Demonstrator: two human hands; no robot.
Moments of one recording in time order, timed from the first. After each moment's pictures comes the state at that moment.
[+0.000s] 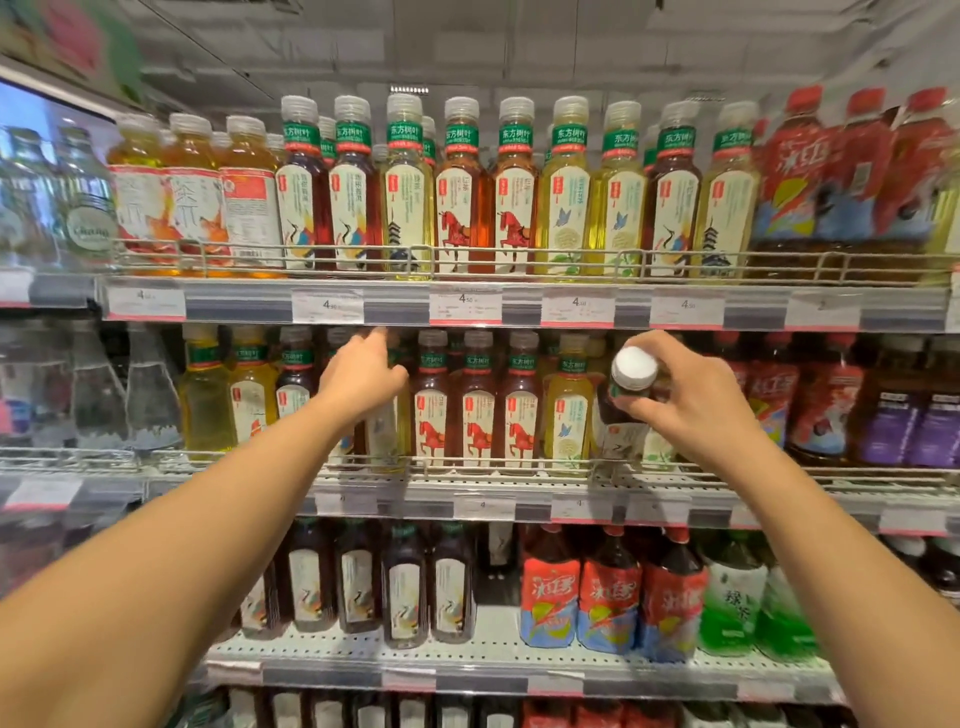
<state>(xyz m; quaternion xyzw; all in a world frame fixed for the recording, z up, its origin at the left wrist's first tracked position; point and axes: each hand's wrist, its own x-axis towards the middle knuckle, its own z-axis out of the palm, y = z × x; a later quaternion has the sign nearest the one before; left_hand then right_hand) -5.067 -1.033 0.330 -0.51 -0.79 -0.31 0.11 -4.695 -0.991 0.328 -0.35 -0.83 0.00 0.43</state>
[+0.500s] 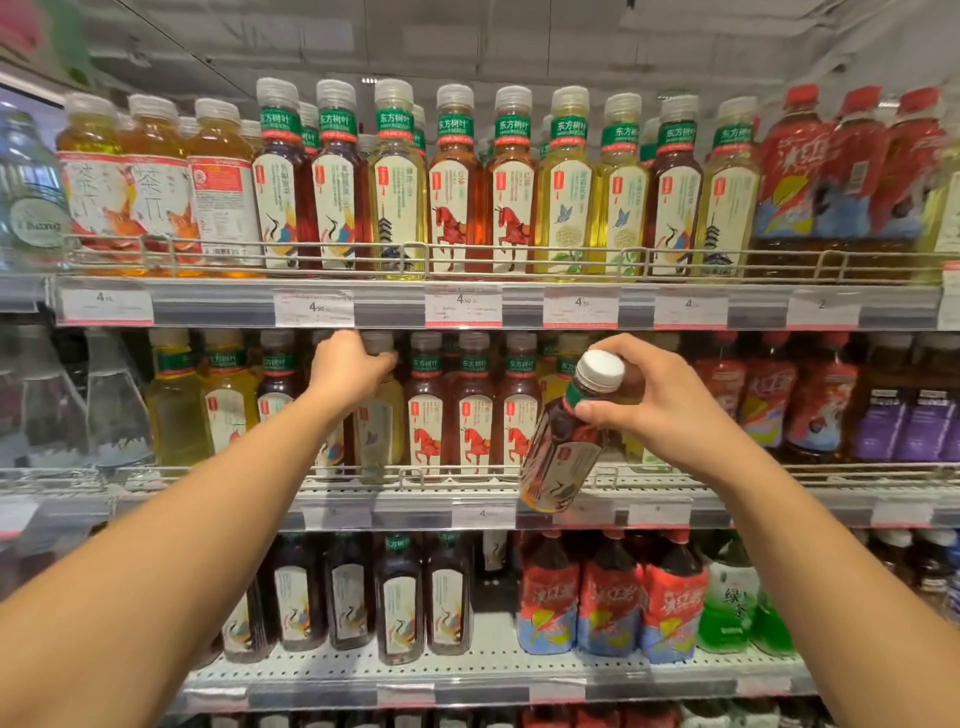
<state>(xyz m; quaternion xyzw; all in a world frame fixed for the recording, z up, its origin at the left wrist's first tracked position) -5.079 -1.021 0.338 -0.48 -0.73 -0.48 0.02 -4.728 -1.005 0.336 -0.29 -0.84 0.16 0.43</state>
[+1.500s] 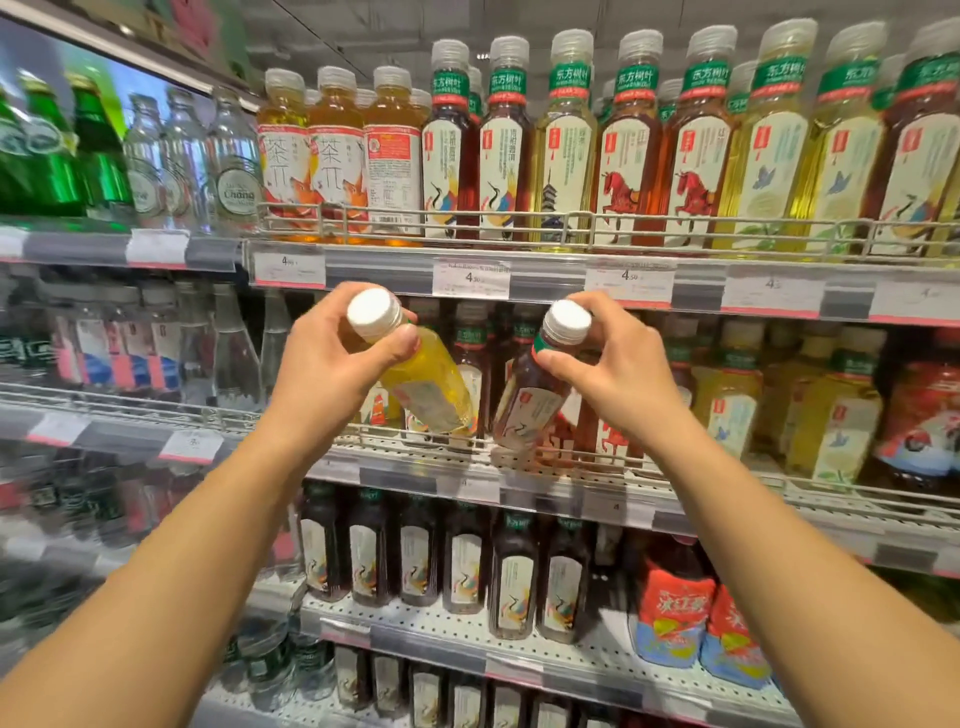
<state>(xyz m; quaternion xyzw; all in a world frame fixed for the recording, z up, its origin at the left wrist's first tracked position) -5.144 -1.184 0.325 -0.56 -0.50 -0.66 0.03 -4.916 -1.015 0.326 -0.21 -0.83 0.13 0.50</state>
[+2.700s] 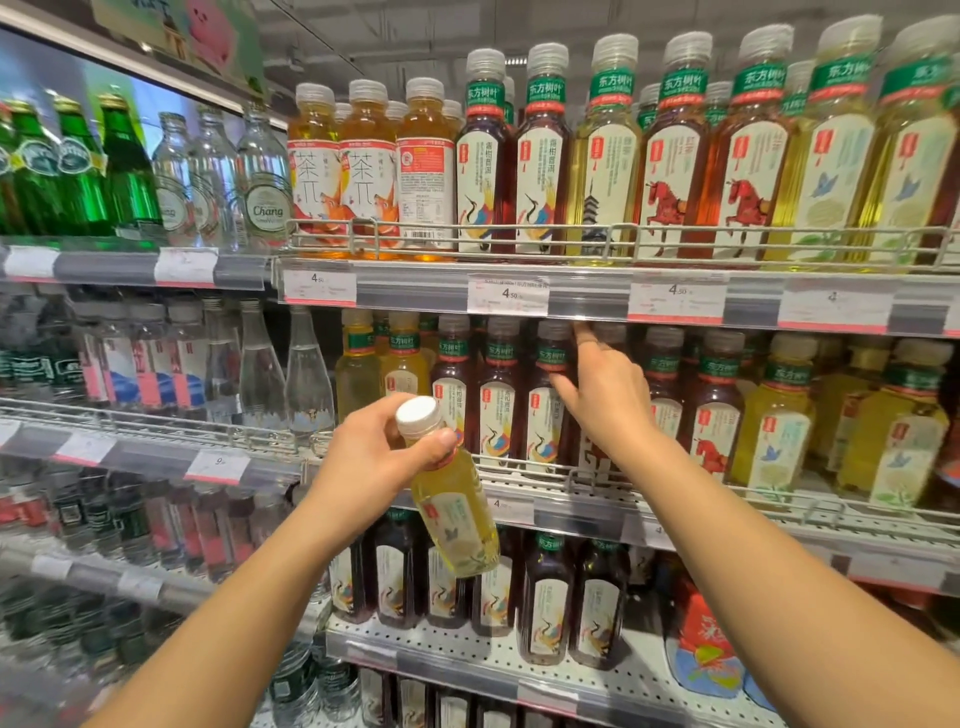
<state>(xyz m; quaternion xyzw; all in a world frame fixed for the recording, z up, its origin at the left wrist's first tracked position) -5.165 -1.184 0.267 -0.54 -0.59 -0.59 -0.10 -4.993 -0.970 0.303 -0.41 -0.83 -0.07 0.36</state>
